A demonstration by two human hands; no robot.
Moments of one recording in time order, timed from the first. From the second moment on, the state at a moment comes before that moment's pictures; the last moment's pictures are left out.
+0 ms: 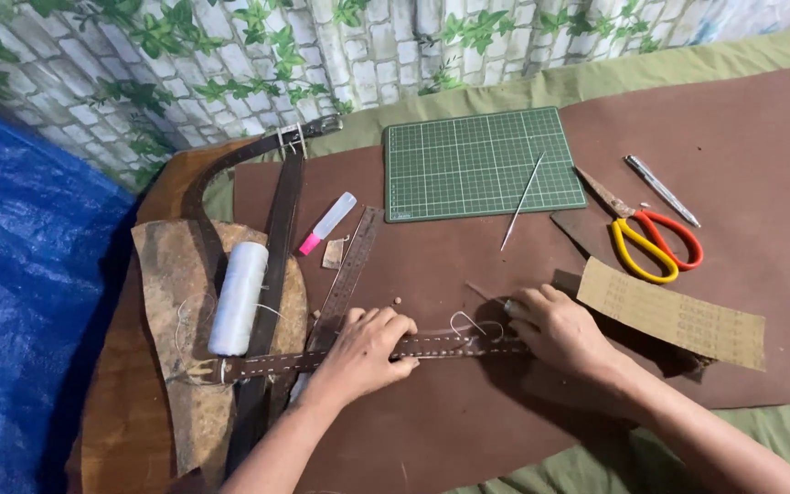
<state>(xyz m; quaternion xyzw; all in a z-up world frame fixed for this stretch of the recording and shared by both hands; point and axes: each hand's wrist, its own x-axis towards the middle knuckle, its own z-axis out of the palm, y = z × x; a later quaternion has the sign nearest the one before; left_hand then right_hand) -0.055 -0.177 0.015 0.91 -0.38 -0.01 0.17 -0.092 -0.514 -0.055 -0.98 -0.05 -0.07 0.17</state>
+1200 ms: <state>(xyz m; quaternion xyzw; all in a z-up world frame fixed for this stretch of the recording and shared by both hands) -0.010 -0.159 -0.010 0.91 -0.41 0.02 0.12 -0.062 -0.474 0.025 -0.90 0.06 0.08 0.43</state>
